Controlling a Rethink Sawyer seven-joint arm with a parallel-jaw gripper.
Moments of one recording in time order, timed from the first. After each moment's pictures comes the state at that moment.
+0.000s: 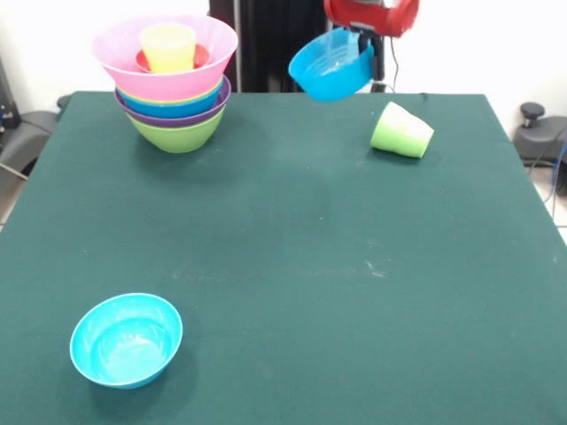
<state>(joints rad) -0.36 -0.89 0.22 2.09 0.10 0.45 2.21</state>
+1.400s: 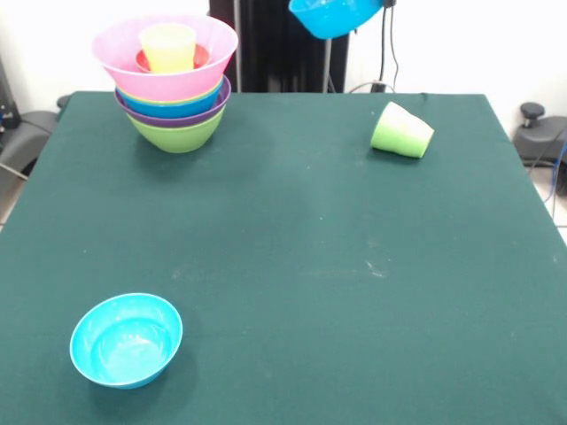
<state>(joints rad) -0.59 -1.15 0.50 2.21 0.08 0.57 2.21</state>
